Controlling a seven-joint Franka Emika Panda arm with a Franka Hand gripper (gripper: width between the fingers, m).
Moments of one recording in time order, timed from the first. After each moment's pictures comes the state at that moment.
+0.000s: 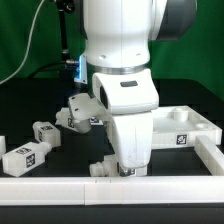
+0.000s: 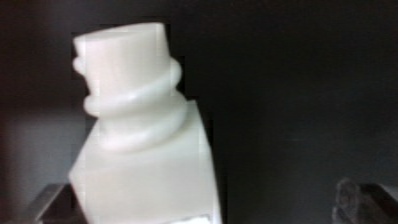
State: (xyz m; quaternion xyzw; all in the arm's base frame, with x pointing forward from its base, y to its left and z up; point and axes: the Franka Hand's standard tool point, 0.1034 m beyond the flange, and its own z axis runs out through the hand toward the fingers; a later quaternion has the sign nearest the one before) arm 0.588 -0.011 0.017 -0.65 -0.76 0.02 0.05
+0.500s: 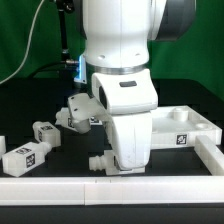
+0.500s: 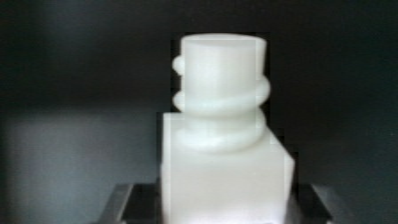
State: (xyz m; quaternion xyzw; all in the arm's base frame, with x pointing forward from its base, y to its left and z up) arm 0.587 -0.012 0.016 -0.65 -0.76 0.02 0.05
